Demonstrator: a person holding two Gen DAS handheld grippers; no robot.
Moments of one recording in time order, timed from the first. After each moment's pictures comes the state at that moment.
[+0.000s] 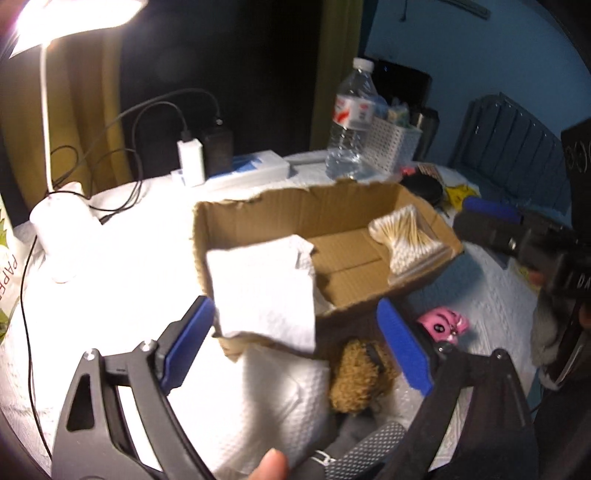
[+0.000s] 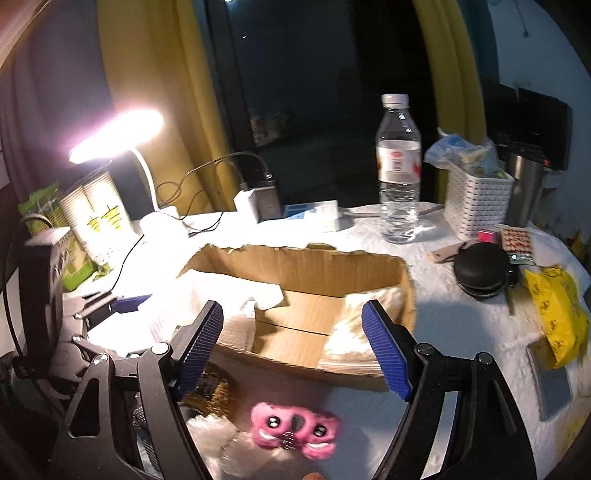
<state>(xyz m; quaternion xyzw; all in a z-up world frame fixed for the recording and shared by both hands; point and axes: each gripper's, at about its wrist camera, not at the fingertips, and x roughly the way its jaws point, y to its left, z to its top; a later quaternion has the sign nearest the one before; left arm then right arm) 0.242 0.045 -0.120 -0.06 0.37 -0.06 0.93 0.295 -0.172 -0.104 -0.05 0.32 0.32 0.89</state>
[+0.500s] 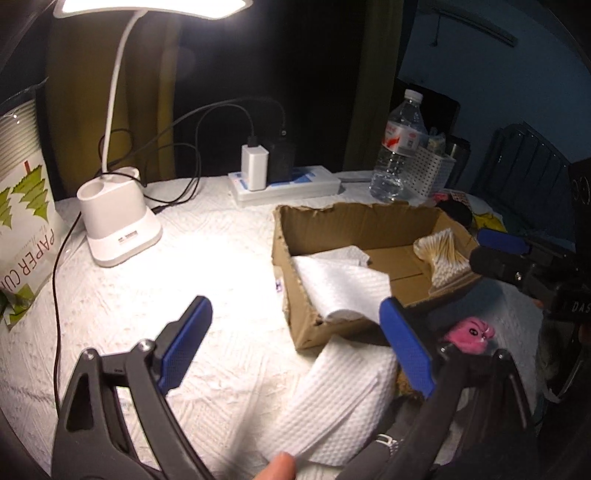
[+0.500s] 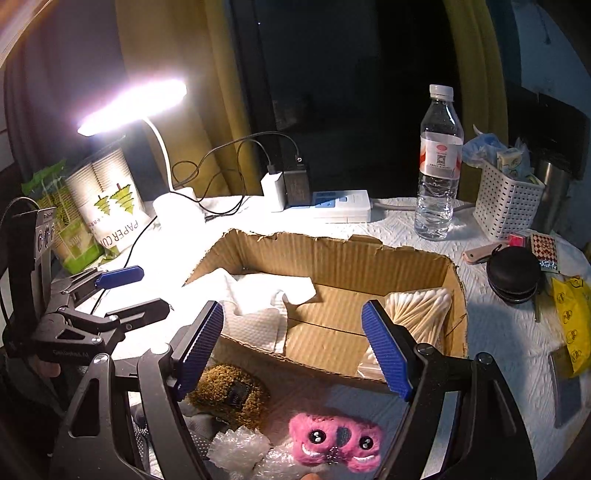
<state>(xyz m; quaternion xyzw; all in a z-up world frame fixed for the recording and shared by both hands) 0.220 0.099 -0.122 -0.09 0.34 0.00 0.94 0.289 -0.135 -0.111 -0.07 0.34 0.34 0.88</state>
